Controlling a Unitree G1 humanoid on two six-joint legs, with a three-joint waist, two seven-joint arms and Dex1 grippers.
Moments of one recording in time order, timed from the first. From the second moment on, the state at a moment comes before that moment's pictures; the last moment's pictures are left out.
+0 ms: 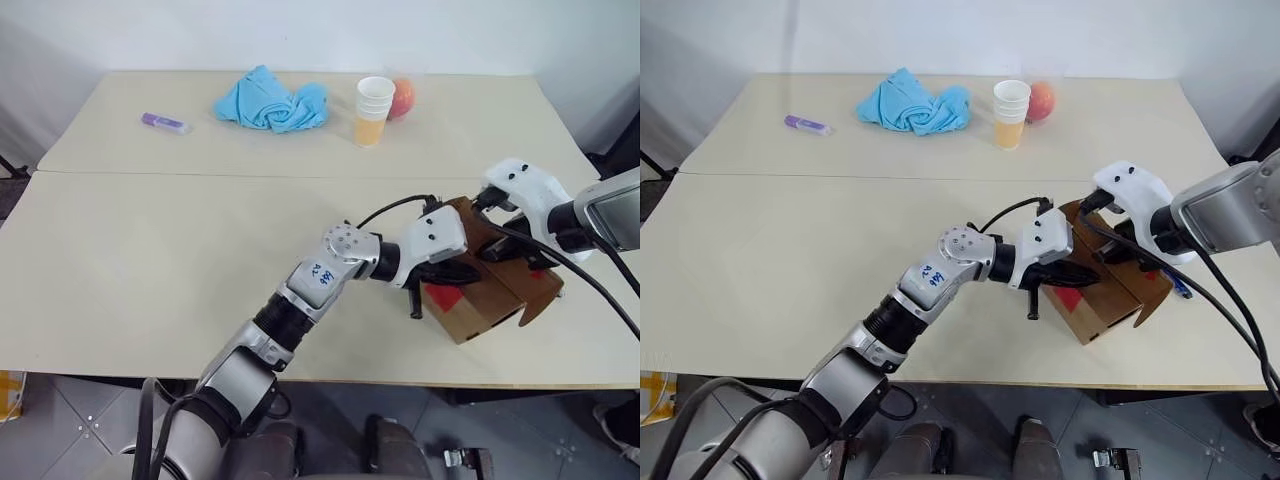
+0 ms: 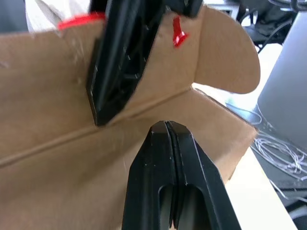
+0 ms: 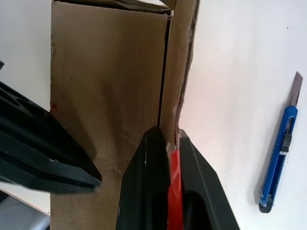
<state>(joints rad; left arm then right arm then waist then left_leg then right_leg) -0.92 -0.03 -0.43 0.31 -0.12 0.36 -0.91 -1.18 -1.26 0.44 -0.10 1.44 1.61 0.02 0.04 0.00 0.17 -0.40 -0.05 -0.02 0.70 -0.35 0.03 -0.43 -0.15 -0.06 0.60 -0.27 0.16</state>
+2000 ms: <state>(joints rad) -0.89 0.13 -0.41 0.10 -0.23 0.58 -1.04 -0.78 -1.09 0.03 -0.14 0.78 1.61 0.45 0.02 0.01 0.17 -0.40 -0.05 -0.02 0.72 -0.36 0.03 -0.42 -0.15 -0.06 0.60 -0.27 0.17</state>
